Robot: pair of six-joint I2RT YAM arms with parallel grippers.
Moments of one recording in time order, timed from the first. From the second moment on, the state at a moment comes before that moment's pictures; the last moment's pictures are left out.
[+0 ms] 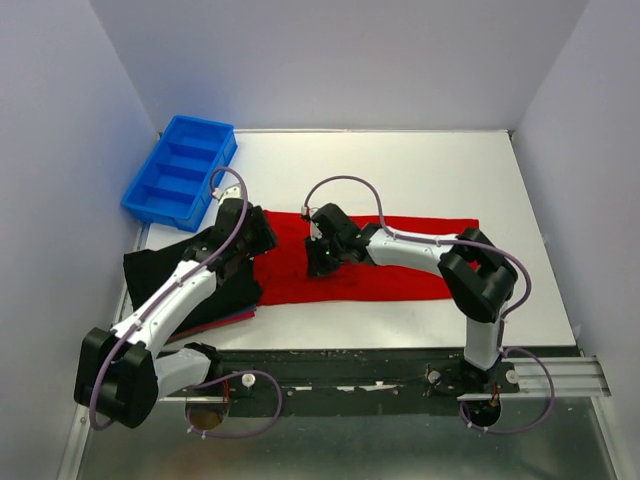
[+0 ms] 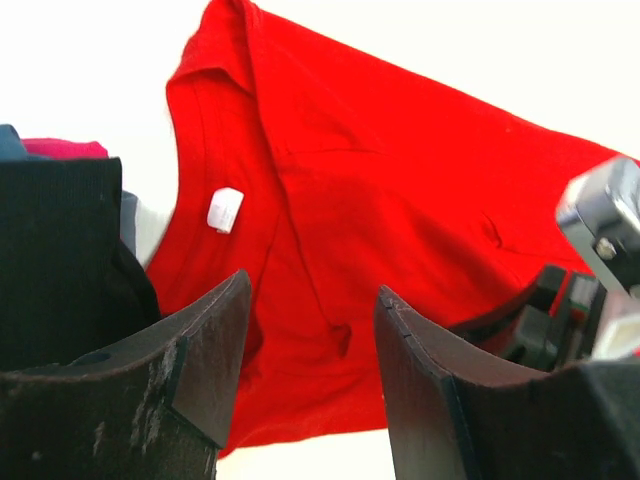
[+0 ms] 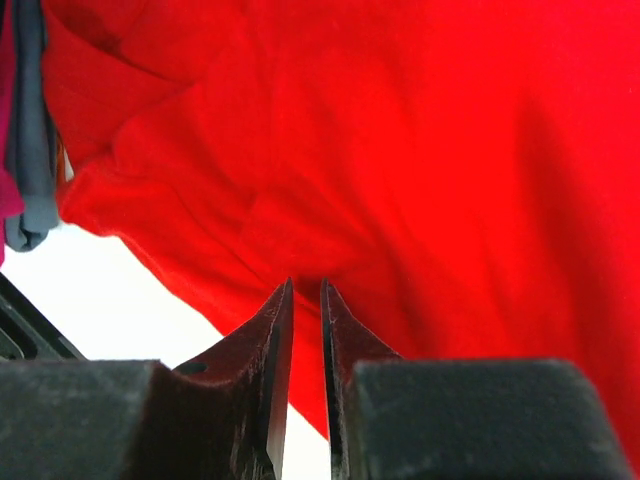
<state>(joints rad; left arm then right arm) -0.39 1.16 0.76 -0.29 -0.11 -0.65 0.87 1.89 1.22 -0.23 -0.20 0.38</state>
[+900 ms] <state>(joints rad) -0.50 1.19 0.63 -0.28 0.09 -0.67 0.87 1.61 1.03 -0.27 -0.07 0.37</state>
